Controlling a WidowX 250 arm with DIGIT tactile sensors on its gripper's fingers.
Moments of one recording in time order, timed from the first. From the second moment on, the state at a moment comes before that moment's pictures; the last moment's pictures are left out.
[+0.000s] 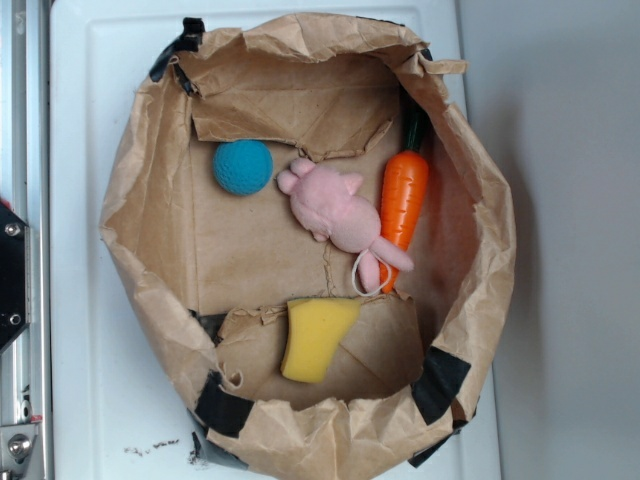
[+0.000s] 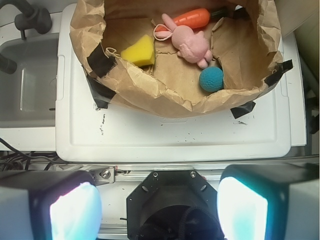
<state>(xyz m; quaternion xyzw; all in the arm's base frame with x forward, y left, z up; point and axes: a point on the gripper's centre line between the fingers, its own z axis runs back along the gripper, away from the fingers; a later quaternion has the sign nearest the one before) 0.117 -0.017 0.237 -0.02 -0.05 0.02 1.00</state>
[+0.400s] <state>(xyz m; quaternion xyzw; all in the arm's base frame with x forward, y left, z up) 0.117 -0.017 0.234 -0.02 -0.04 0.03 1.00</state>
